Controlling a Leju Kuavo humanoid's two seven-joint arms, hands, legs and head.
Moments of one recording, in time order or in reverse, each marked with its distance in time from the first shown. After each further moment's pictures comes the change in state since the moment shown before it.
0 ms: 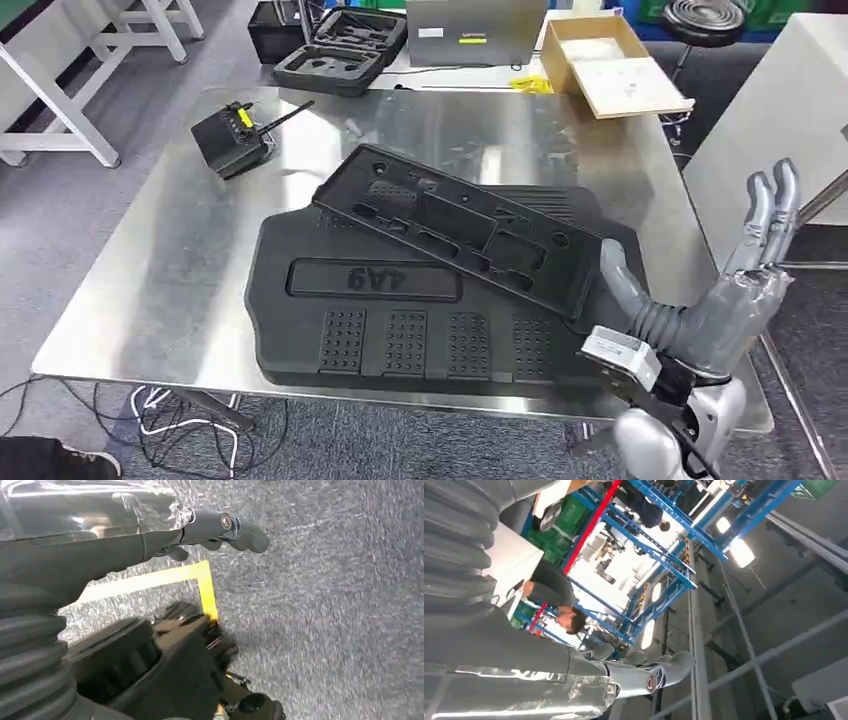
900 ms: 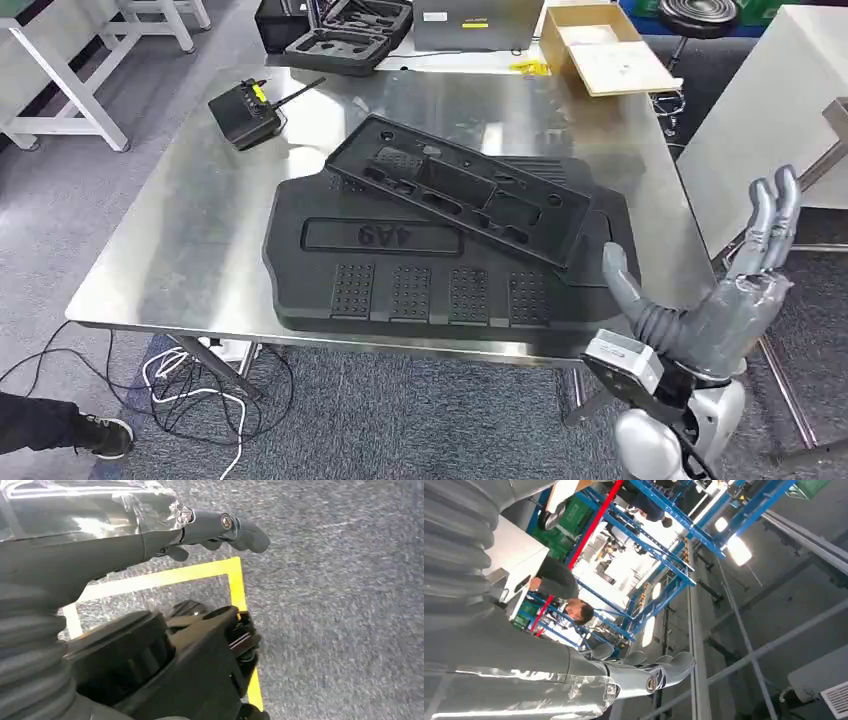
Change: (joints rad) left arm 0.007 -0.009 0.000 -0.011 0.025 0.040 0.006; right arm -0.006 0.031 -0.017 0.032 -0.036 -0.001 -0.056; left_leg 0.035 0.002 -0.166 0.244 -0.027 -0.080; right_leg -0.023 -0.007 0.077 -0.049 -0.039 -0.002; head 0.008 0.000
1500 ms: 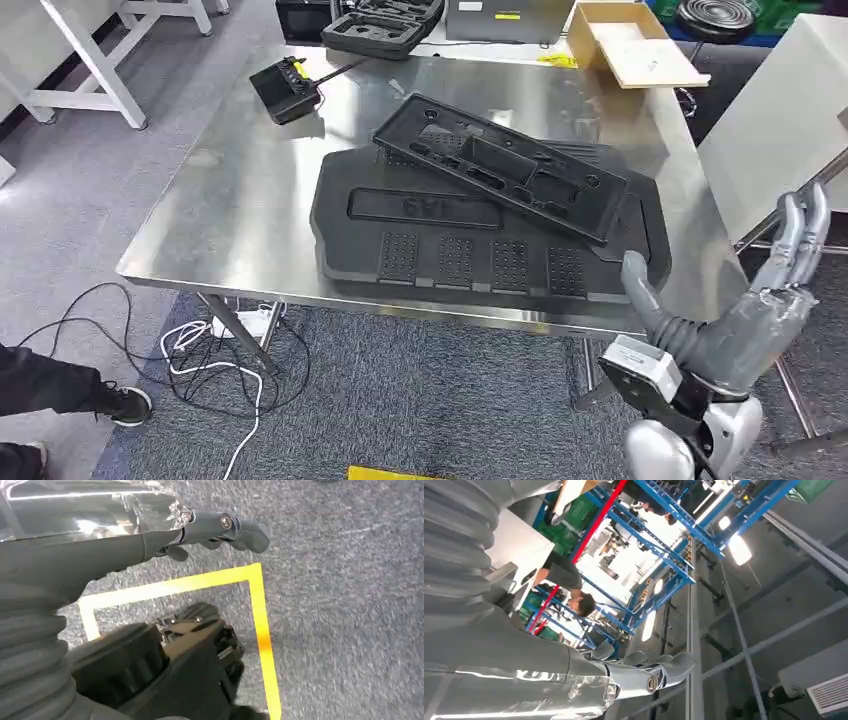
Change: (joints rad) left arm -0.001 -0.006 0.000 -0.011 0.005 0.002 0.002; right arm 0.006 0.007 -0.015 0.002 0.006 0.000 0.004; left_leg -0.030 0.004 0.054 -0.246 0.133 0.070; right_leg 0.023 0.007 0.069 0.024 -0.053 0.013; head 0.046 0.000
